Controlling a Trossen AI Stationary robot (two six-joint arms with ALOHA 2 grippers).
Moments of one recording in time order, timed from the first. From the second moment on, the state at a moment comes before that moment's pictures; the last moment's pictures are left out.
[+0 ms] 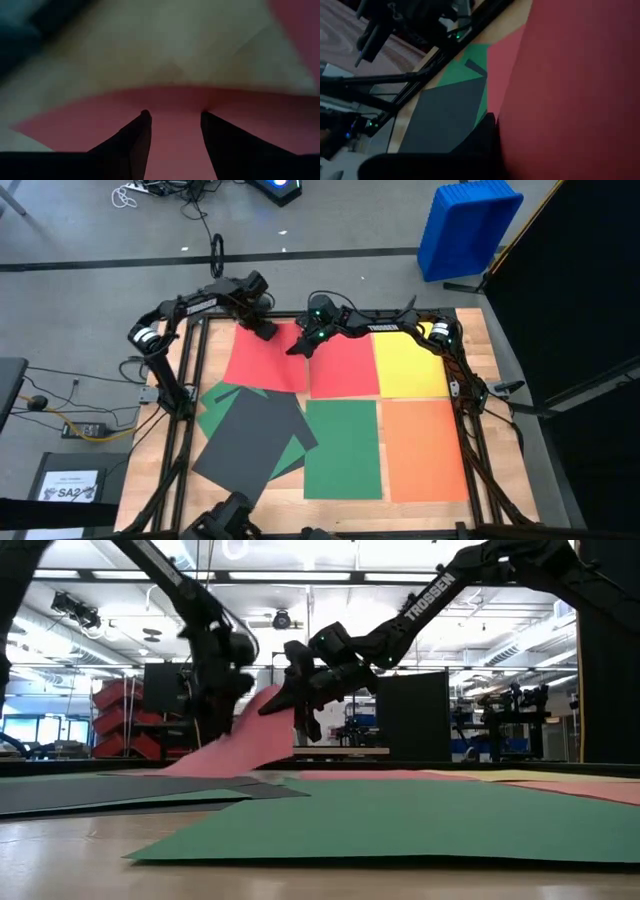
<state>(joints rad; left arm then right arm) 0.90 1.73 1.27 -0.88 0.20 -0.01 -0.47 2.23 1.59 0.11 -0.73 0.46</state>
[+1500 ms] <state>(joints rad) 0.79 1.67 1.38 -0.94 0.52 0.59 -0.35 2.07 1.59 -0.31 -0.50 0.15</state>
